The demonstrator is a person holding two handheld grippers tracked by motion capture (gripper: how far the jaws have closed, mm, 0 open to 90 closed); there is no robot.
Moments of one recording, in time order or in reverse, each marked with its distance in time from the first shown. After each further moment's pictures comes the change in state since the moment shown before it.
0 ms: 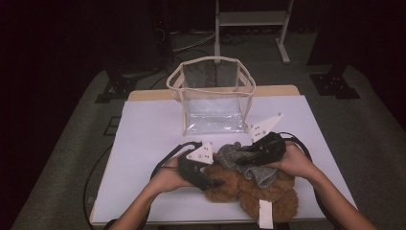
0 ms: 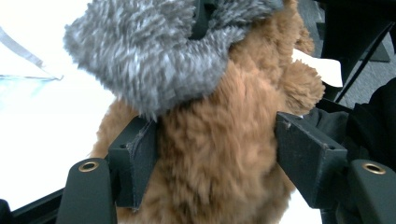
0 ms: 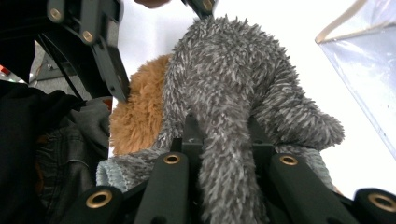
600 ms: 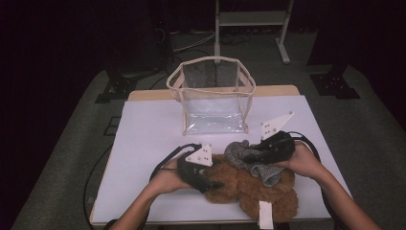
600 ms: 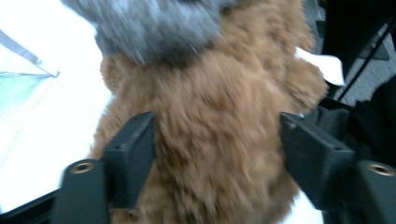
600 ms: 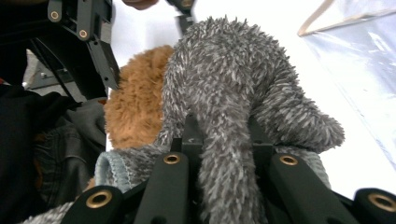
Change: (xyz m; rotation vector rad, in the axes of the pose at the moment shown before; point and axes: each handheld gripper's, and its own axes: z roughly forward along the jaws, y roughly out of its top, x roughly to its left) left arm 0.000 -0.003 0.002 -0.007 0.013 -0.007; right arm -0.003 -0.012 -0.016 -0.021 -0.023 0.040
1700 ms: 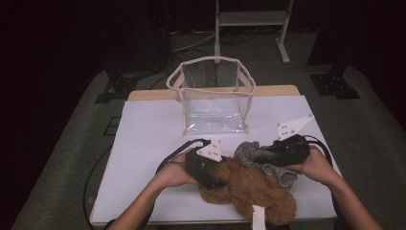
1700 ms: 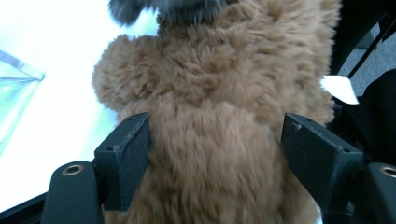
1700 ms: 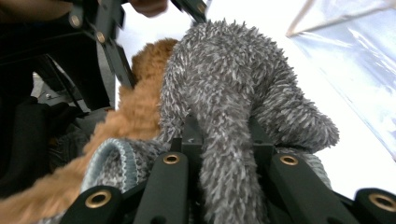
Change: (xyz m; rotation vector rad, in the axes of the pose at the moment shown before) left arm 0.007 0.017 0.015 0.075 -0.054 0.028; right arm 0.003 -0.026 -0.025 -0.081 -0.010 0.051
